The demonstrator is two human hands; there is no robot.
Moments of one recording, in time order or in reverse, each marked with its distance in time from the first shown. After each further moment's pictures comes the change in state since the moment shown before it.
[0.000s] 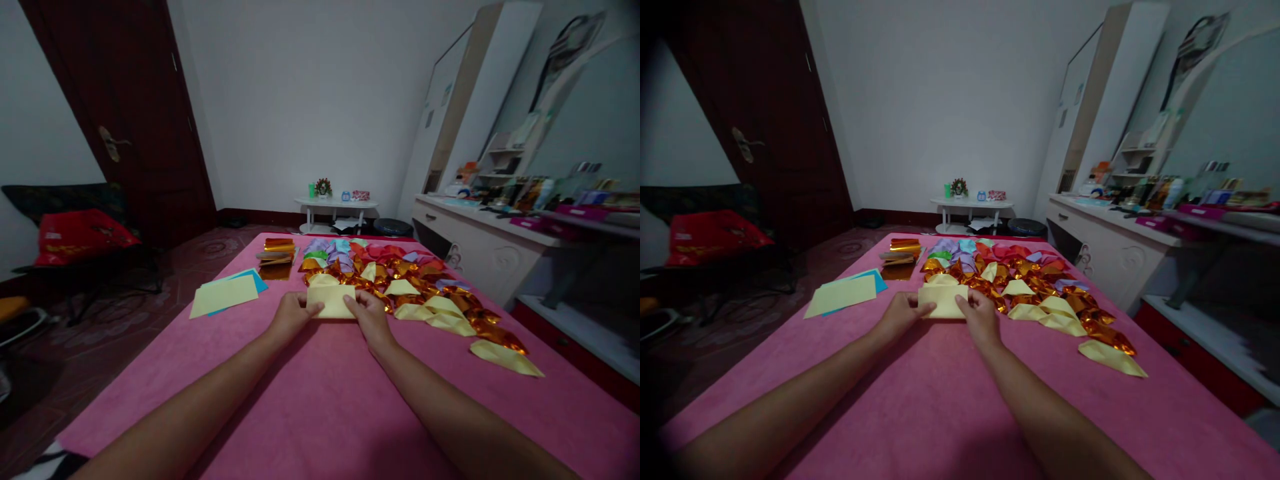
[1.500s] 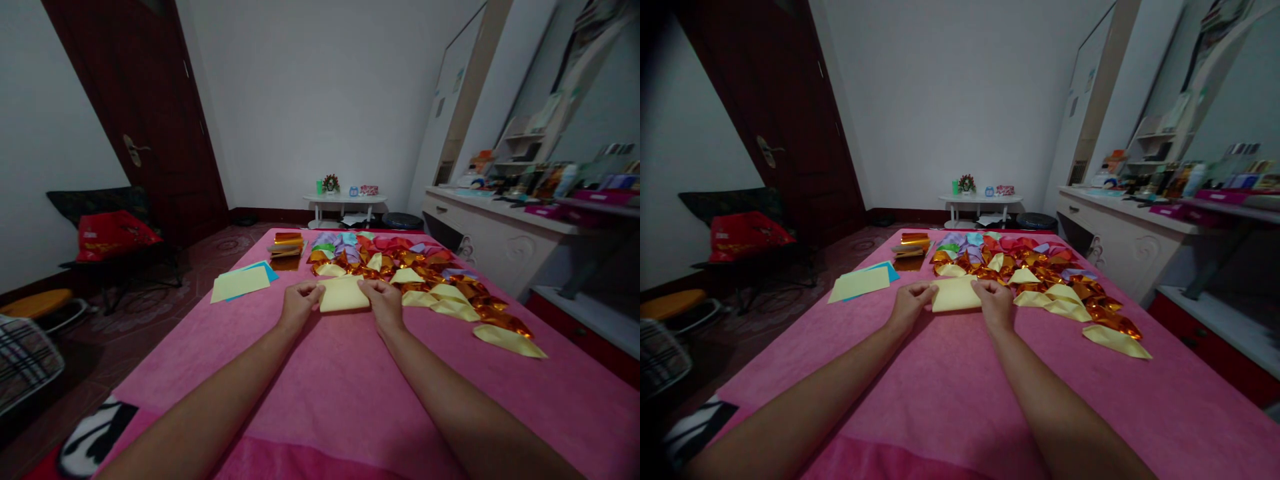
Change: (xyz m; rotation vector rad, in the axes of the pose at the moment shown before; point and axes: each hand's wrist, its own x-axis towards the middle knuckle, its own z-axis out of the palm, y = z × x) left_hand -0.011 -0.008 0.004 -0.089 0.192 0.181; right_hand 0.002 0.008 -0.011 0.012 0.238 -0.059
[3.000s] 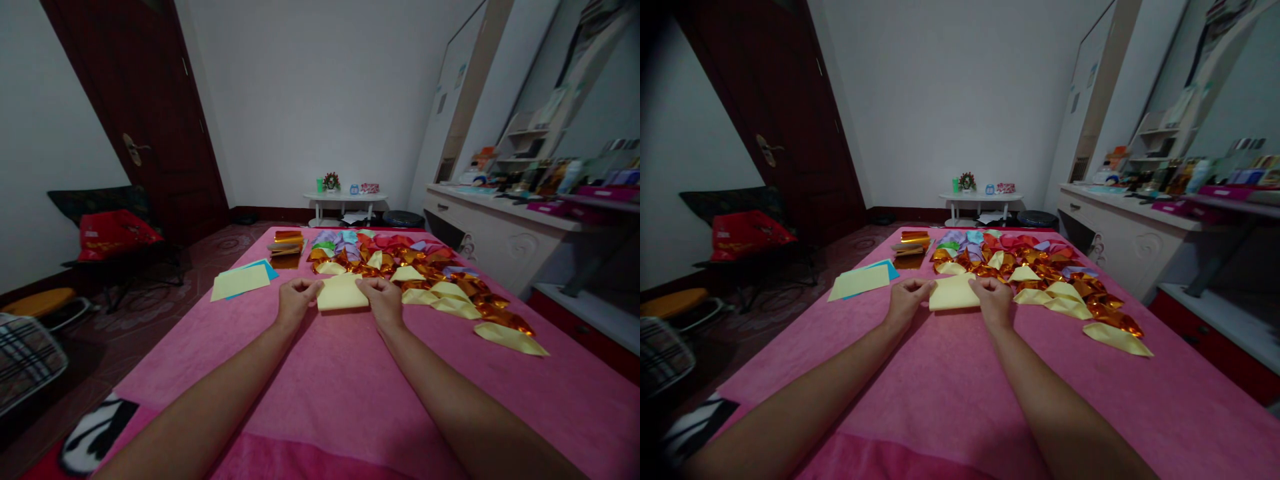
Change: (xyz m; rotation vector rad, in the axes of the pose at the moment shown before) left_hand -0.001 0.006 -0.001 0.003 0.131 -0.038; right_hand -0.002 -0.004 0.003 -0.017 0.028 -0.021
